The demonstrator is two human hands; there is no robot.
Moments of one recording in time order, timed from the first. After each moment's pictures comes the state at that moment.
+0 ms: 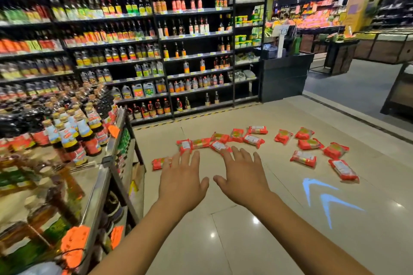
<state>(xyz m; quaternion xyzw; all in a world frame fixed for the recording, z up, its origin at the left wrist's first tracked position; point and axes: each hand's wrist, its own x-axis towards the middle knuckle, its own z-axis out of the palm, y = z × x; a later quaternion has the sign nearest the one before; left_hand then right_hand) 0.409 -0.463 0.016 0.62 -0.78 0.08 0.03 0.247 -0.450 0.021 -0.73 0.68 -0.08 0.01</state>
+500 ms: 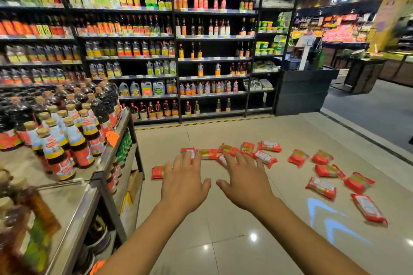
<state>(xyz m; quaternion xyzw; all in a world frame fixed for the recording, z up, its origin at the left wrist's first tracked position) 0.444 -0.681 -0.006 0.65 -0.76 0.05 0.06 0.280 -0.677 0.008 -0.75 0.65 -0.06 0.01</state>
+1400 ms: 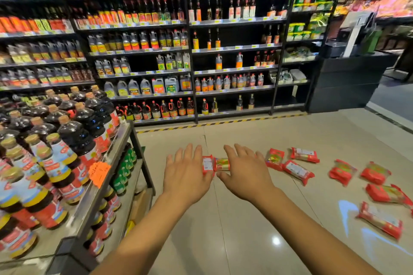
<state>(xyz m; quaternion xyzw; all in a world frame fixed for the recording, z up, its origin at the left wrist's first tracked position) 0.465 -1.058 -0.014 0.69 -0.73 0.03 0.05 0.303 -1.073 -0.010 -0.78 0.62 -0.06 0.03</state>
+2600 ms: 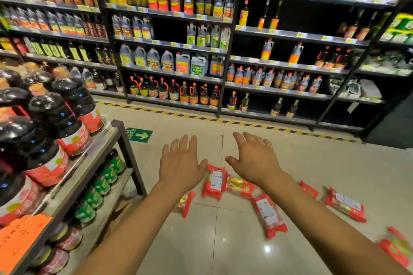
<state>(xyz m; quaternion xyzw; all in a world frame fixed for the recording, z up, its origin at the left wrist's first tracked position) 0.568 -1.537 -0.092 0.78 -0.62 -0.02 0.05 0.390 -1.599 -0.046 -0.85 0.53 0.02 0.03</state>
